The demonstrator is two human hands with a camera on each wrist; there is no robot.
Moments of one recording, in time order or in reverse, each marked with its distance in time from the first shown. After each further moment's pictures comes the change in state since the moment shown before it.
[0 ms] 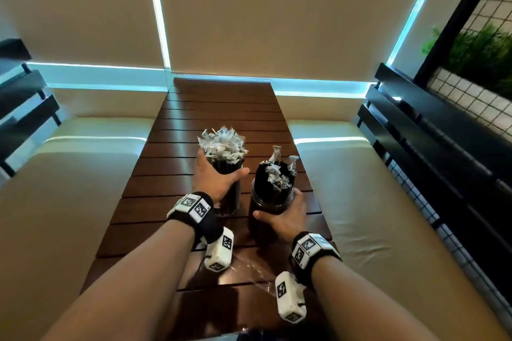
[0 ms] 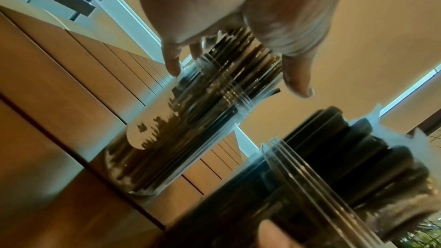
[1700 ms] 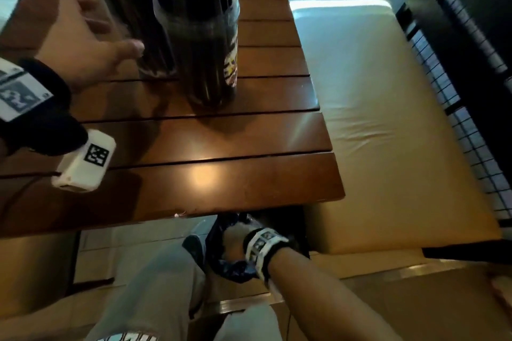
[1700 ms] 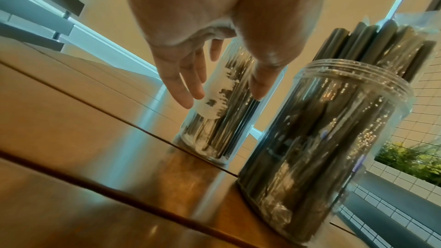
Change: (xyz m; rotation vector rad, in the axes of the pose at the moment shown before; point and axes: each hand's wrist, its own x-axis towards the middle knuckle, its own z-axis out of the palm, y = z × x) left_hand -0.002 -0.107 0.007 0.291 0.013 0.074; right_hand -0.093 0.250 0.082 -0.971 -1.143 -0.132
